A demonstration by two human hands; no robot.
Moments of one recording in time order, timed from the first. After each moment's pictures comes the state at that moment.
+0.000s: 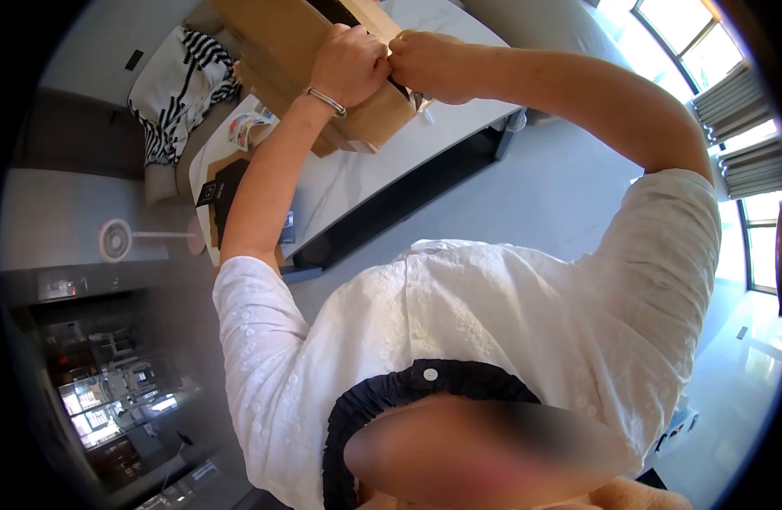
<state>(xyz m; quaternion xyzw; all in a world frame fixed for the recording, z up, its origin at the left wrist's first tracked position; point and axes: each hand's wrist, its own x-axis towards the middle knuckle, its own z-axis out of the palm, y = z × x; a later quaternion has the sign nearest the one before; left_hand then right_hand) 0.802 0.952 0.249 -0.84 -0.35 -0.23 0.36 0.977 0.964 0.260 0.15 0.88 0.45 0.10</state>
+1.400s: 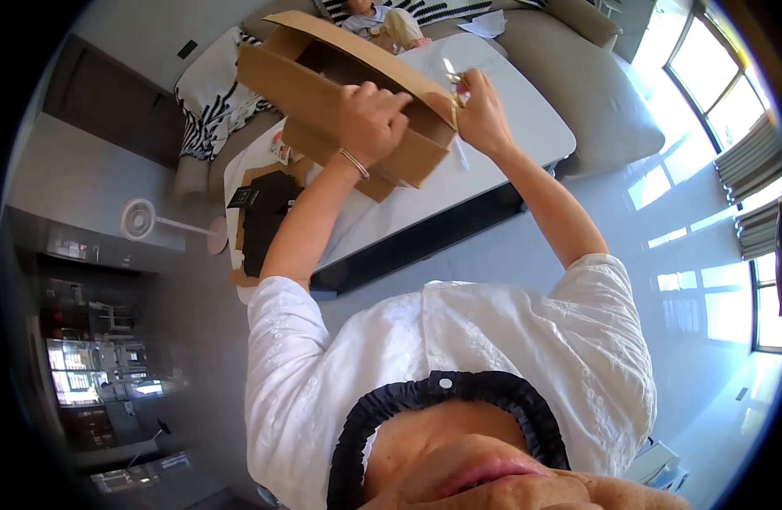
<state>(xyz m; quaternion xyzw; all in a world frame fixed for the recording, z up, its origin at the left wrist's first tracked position) 0.776 0.895 0.244 -0.73 -0.35 -0.36 0.46 0.962 0.954 0.224 0.30 0.75 -0.14 -0.57</state>
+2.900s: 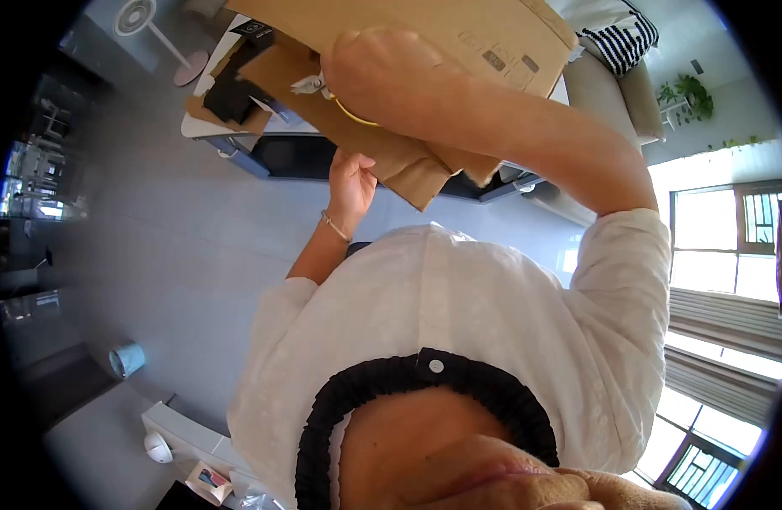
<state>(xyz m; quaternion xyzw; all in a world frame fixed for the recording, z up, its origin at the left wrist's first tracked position) 0.842 0.714 -0.050 -0.20 -0.09 -0.90 -0.37 0.887 0.725 0.197 -0.04 0.94 0.34 -0.07</state>
